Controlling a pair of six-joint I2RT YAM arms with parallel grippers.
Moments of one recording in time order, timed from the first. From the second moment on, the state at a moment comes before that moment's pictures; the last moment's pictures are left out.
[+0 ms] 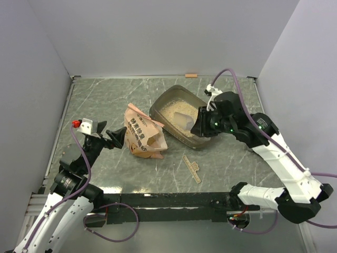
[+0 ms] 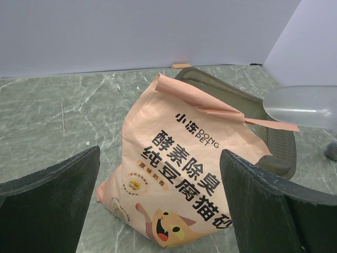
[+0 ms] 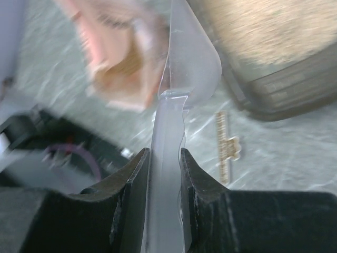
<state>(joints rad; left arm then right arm) -0.44 0.37 0.56 -0.12 -0.05 -0.21 0.69 1.15 1.49 -1.06 -0.01 0.49</state>
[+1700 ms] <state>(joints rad) -0.44 0.36 0.56 -0.11 -0.05 -0.21 0.69 1.63 1.15 -0.37 -0.62 0.94</state>
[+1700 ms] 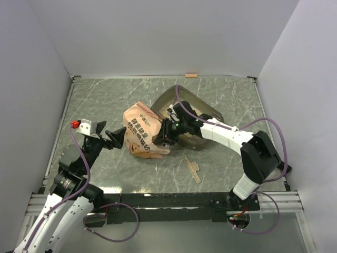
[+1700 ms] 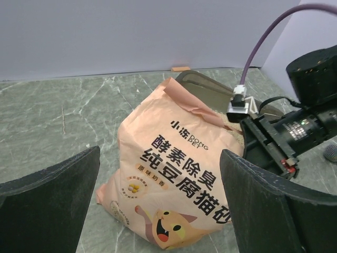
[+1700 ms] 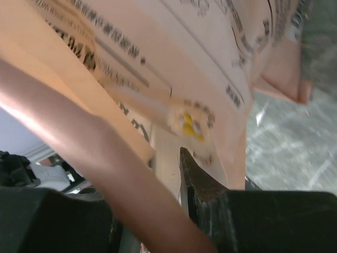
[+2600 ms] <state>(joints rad) -0.44 0.38 0.56 -0.11 -0.05 -0.20 0.69 1.42 0.55 0.54 -0.63 1.09</state>
